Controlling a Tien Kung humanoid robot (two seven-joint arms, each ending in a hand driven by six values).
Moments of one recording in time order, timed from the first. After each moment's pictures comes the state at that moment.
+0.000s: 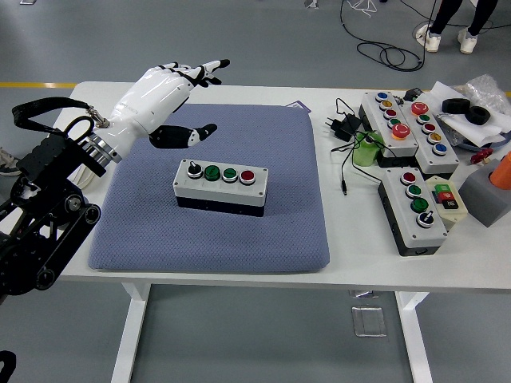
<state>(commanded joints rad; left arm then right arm) -0.59 0.27 -1.12 -1.33 2.20 0.11 -0.26 0.09 -0.13 1.15 0.18 -1.31 -0.06 -0.39</state>
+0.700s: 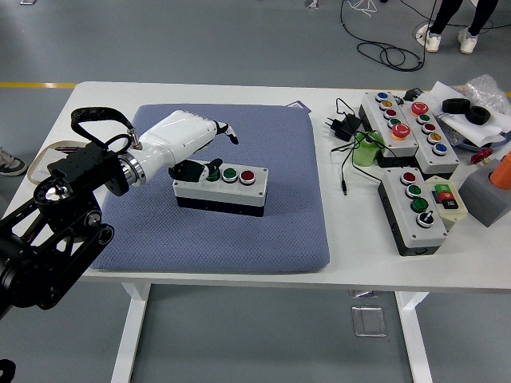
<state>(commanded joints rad) -0.61 0.28 -1.02 -1.35 2.27 -0.19 -0.08 0.09 -0.13 1.14 0.18 -1.30 -0.06 -0.39</state>
